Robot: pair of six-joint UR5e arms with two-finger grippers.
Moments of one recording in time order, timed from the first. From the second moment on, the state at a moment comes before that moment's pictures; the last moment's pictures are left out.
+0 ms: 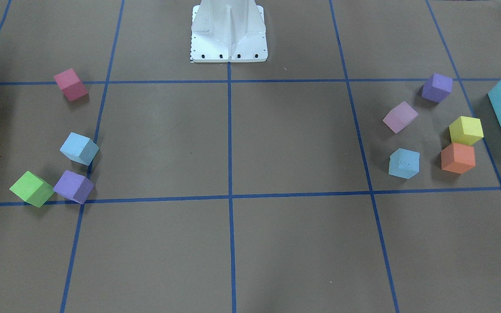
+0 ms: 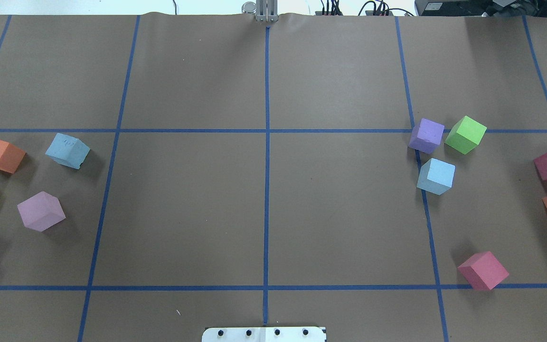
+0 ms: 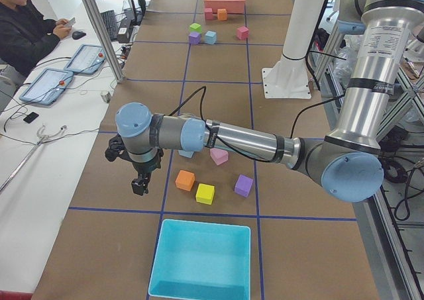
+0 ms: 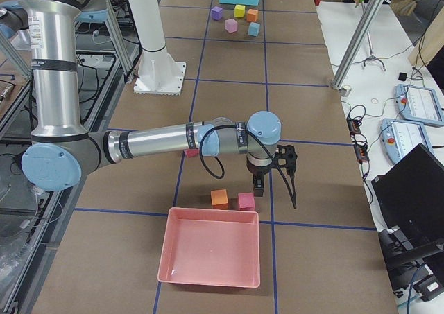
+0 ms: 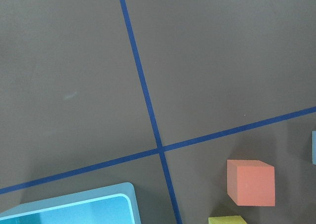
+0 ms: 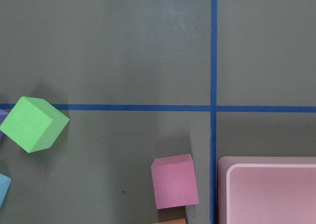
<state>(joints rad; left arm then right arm) -1.63 -1.78 -1.57 -1.44 -2.38 0.25 1.54 -1.57 1.75 -1.62 2.40 0.12</state>
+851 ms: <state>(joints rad) -1.63 -1.78 -1.63 -1.44 -2.33 0.23 1.42 -1.53 1.67 -1.29 2.38 0.14</state>
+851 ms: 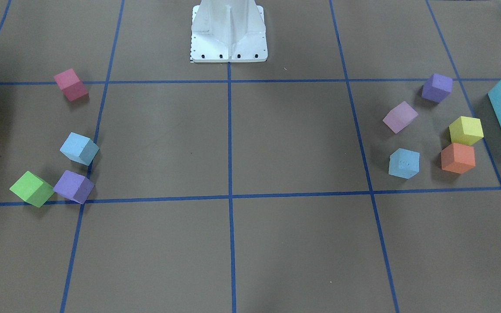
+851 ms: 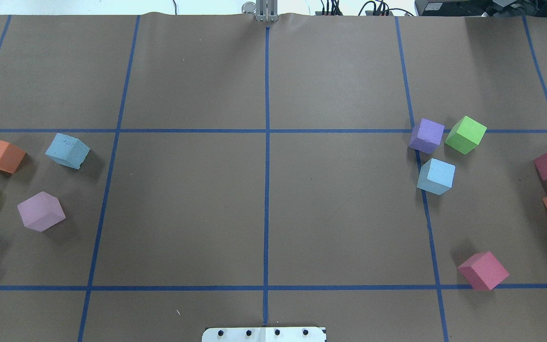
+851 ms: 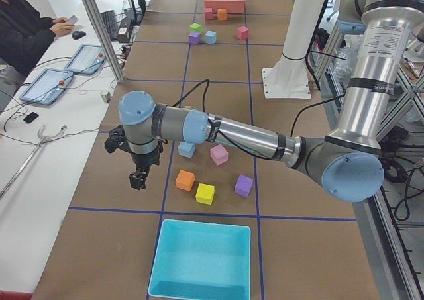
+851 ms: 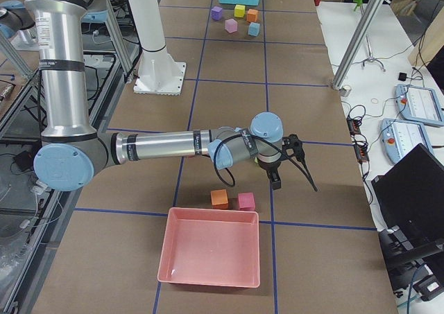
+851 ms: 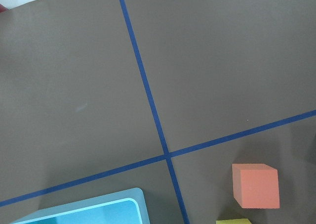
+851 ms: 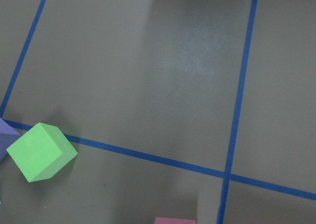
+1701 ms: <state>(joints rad) -1.46 -1.79 -1.69 -1.45 -2.33 -0.09 1.11 -1.47 1.95 -1.51 2.29 0.75</state>
